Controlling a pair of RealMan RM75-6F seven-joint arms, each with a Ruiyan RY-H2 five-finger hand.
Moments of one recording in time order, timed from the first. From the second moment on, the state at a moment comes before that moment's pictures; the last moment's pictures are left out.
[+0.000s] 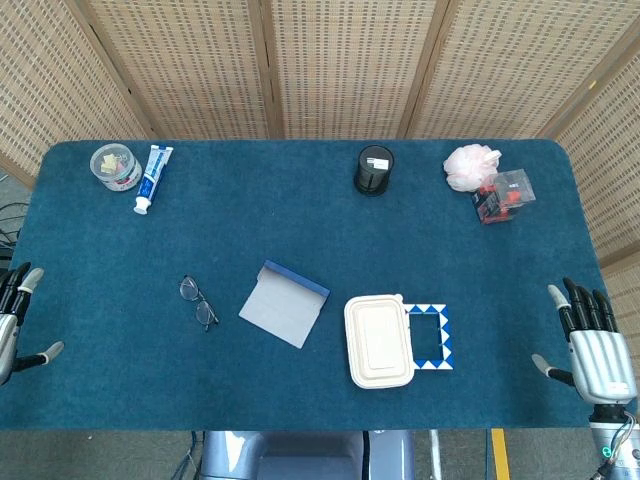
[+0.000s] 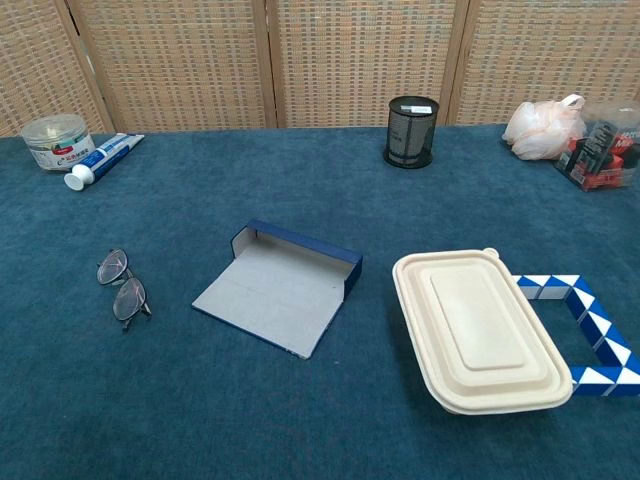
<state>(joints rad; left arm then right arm) -0.09 -1.08 -0.05 -1.62 1.46 1.47 0.02 0.07 -1.16 0.07 -1.59 -1.51 1.51 -0.10</state>
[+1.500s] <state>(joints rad) -0.51 -1.40 0.00 -1.05 1.75 1.16 -0.26 0.07 -1.15 0.07 -1.59 -1.50 1.49 -0.10</state>
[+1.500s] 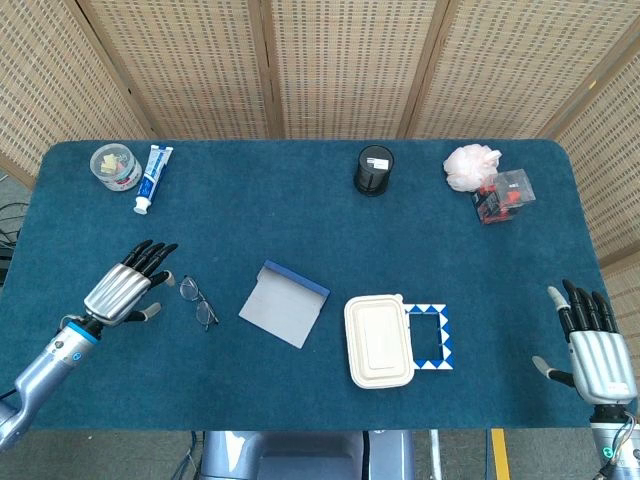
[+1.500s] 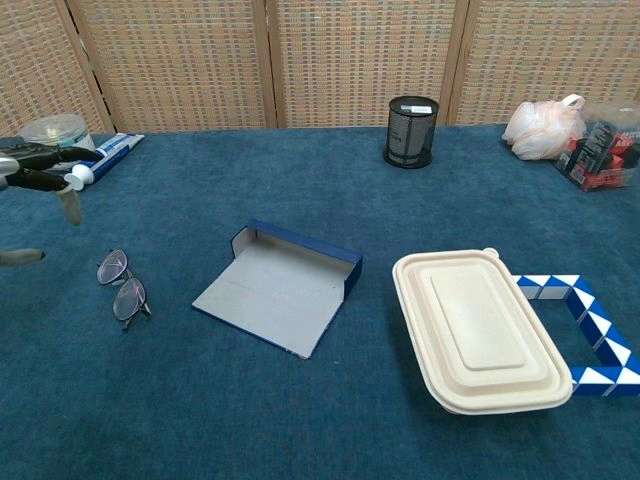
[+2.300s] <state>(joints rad) -0.63 -1.51 0.01 -1.03 1.64 0.97 -0.16 0.08 -1.14 0.07 -1.60 -1.49 1.48 -0.10</state>
